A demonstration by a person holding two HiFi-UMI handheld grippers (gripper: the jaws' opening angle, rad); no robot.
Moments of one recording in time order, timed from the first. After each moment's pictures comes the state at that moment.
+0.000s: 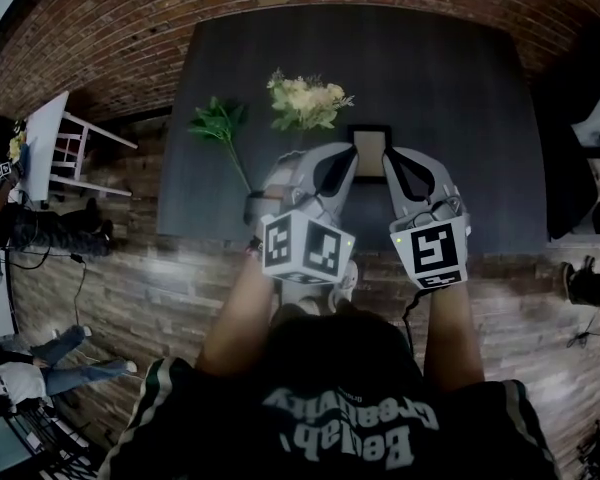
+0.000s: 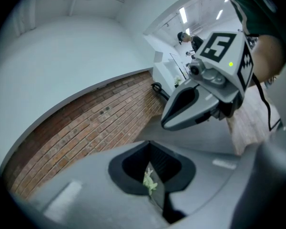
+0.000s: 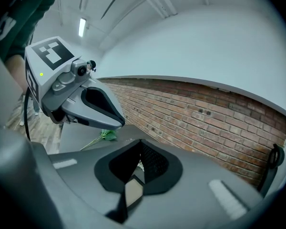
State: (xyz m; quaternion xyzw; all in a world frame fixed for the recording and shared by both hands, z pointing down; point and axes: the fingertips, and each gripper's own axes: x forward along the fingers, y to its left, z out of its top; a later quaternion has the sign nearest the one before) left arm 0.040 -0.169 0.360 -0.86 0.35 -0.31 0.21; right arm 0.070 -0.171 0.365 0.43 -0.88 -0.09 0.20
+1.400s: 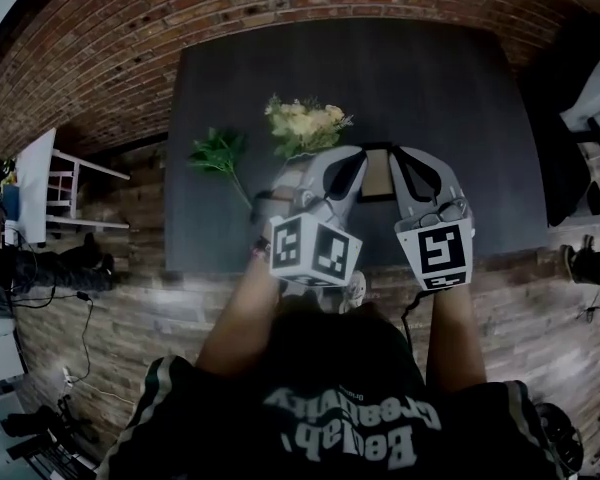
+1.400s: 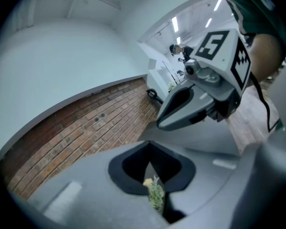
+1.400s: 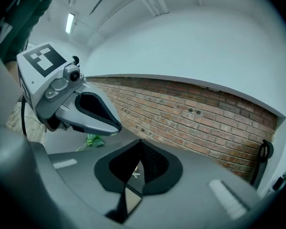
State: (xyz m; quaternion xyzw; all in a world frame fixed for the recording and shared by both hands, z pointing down) left arm 0.027 -0.207 0.344 -0.88 0.29 -0.29 0.23; right arm 0.053 -0.212 0.342 0.50 -0.85 -0.07 0.18
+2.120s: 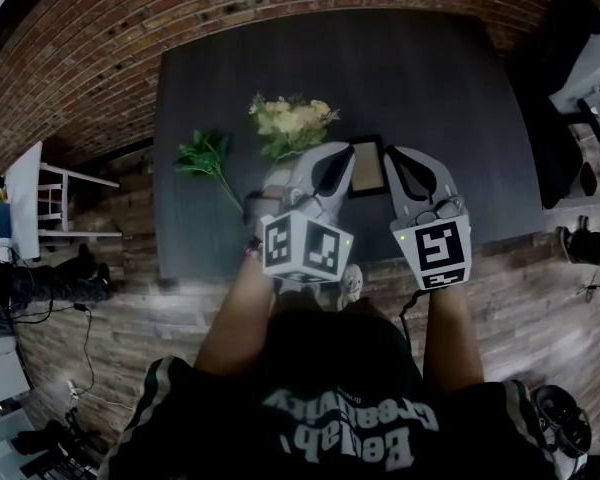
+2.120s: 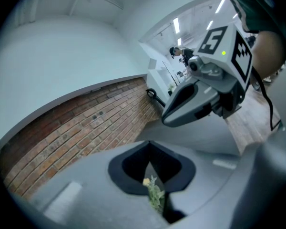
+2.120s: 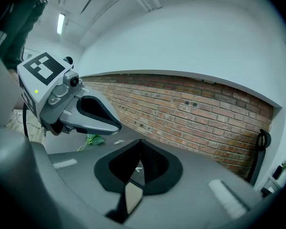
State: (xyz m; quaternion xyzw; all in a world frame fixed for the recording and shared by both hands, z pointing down) left arm 0.028 -0.216 0.358 -0.89 0.29 -0.29 0.23; right arm 0.063 -0.211 0.356 0.51 -0.84 -0.03 0.19
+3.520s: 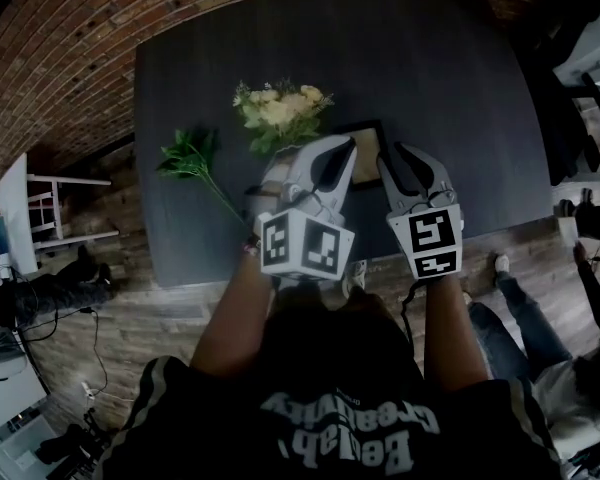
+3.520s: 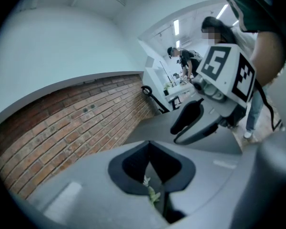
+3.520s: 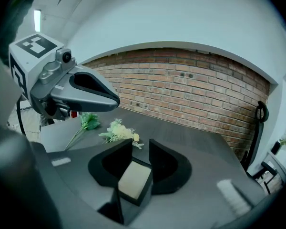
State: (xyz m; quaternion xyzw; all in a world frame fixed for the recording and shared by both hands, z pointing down) left arm 0.038 -0.246 0.405 -0.90 0.25 -0.29 0.20; right arm 0.078 -0.239 0.452 0.54 -0.81 0.09 0.24
